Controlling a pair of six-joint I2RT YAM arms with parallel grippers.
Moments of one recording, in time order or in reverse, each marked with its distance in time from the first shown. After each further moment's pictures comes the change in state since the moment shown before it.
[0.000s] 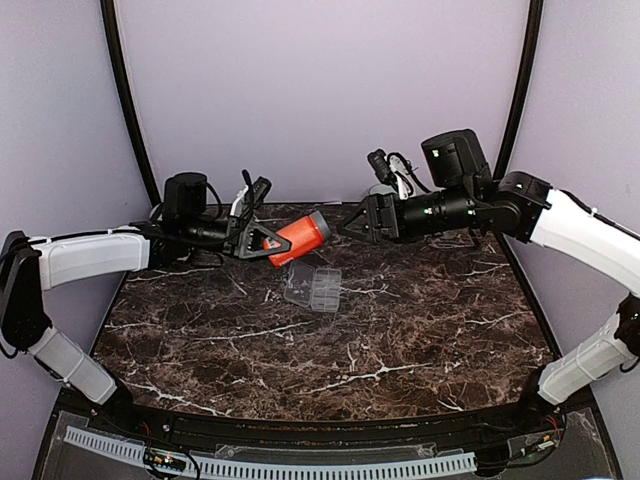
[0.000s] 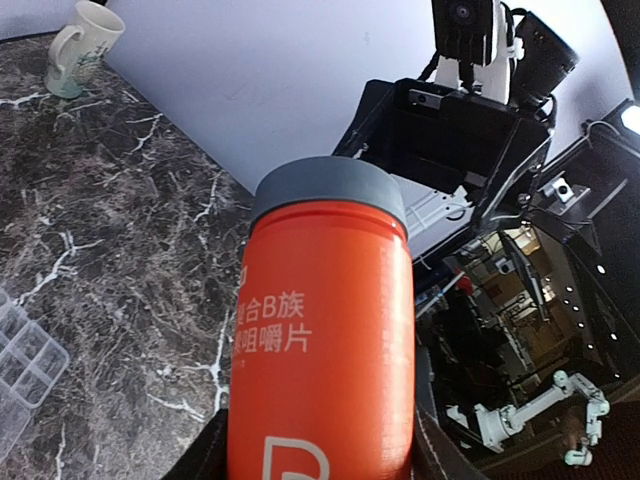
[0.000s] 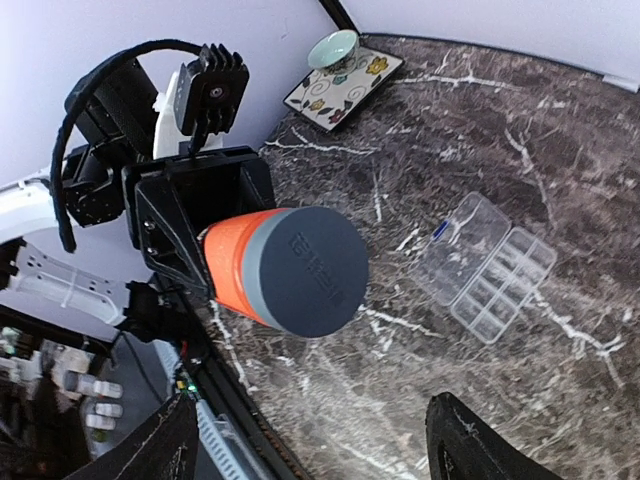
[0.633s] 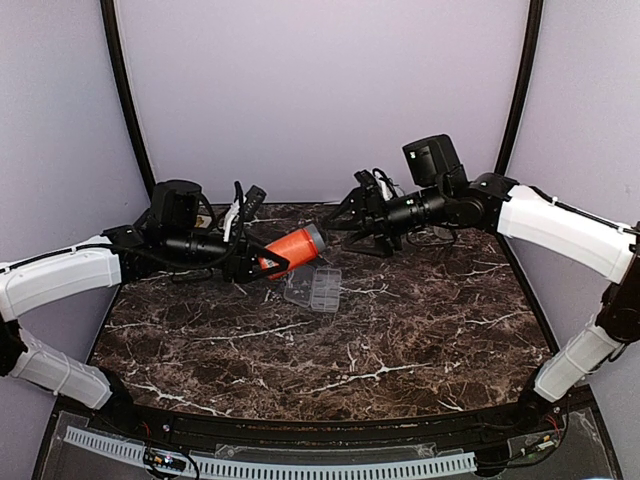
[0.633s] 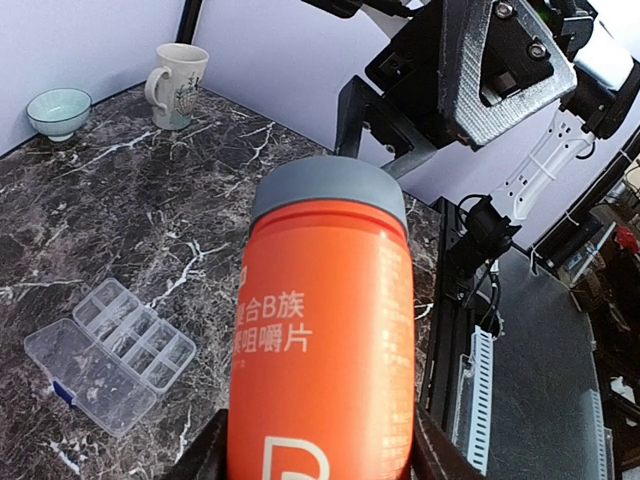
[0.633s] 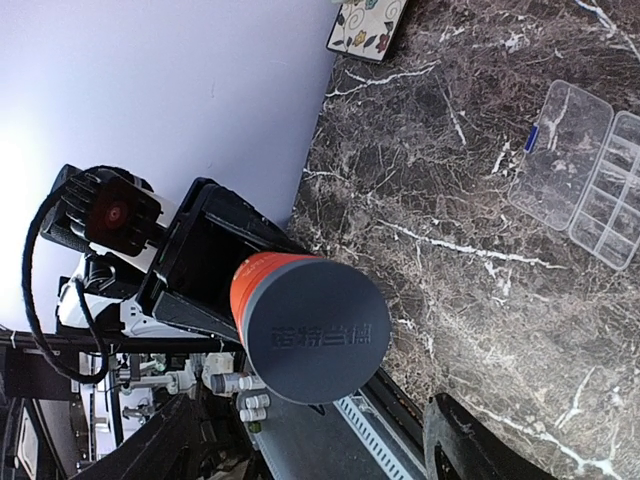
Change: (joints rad) left arm -0.130 -0.217 -0.035 -0.350 -0.481 0.452; right arm -0.118 0.150 0.010 0.119 -0.362 0.395
